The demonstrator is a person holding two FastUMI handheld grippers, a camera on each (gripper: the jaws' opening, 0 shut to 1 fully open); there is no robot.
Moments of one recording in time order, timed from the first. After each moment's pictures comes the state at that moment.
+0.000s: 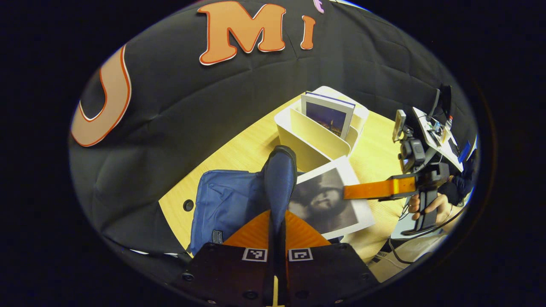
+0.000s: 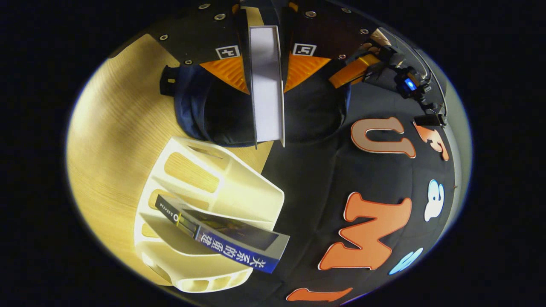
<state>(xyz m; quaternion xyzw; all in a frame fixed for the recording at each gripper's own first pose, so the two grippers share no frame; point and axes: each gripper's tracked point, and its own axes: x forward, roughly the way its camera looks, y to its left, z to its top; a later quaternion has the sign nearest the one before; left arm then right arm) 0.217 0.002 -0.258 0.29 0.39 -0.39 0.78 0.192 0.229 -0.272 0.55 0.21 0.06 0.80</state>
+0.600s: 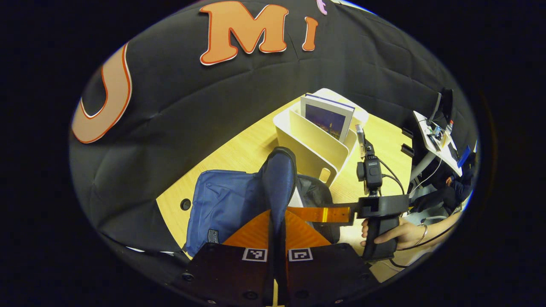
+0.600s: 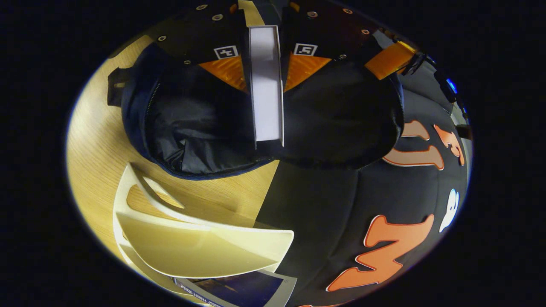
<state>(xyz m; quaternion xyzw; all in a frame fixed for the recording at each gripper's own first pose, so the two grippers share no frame) 0.212 -0.004 -0.259 0.28 0.39 -0.39 0.78 0.263 0.292 -0.304 0.55 0.26 0.03 0.79</state>
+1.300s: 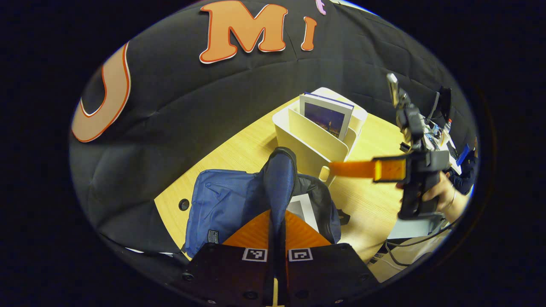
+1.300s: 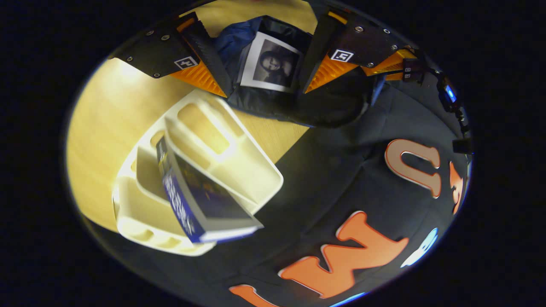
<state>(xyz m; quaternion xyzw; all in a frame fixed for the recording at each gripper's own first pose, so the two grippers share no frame) 0.214 0.001 -0.267 0.28 0.39 -0.40 0.78 0.212 0.148 -0.220 0.31 0.21 -0.04 0.93</state>
